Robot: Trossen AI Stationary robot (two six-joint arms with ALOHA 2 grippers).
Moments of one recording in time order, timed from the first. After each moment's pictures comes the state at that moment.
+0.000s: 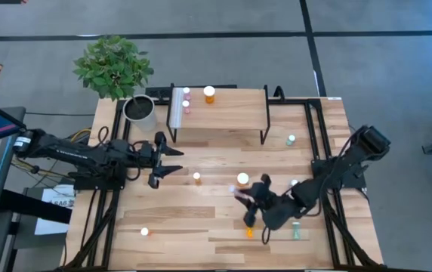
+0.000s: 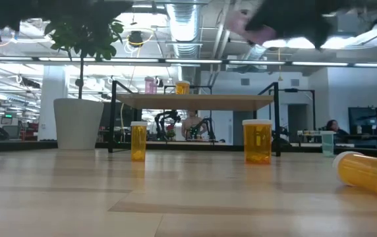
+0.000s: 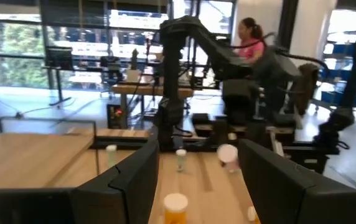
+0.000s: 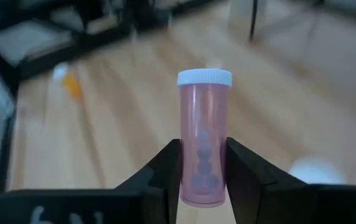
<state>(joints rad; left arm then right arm) -0.10 0.82 0.37 0.56 -0.05 -0.05 0.59 1.56 0.97 -0.11 0.83 0.78</state>
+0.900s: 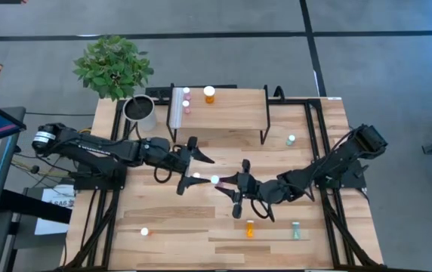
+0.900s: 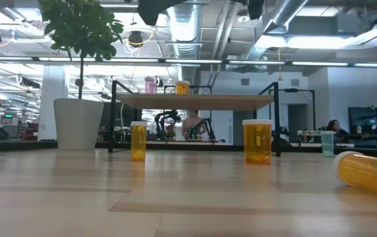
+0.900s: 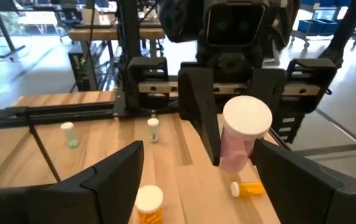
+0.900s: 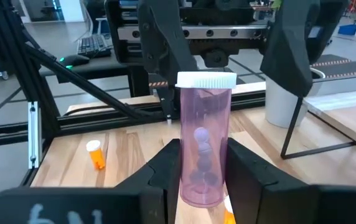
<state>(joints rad) -0.10 1.26 0.84 0.24 0.08 0.00 0.44 1.58 0.97 0.44 0.66 0.17</state>
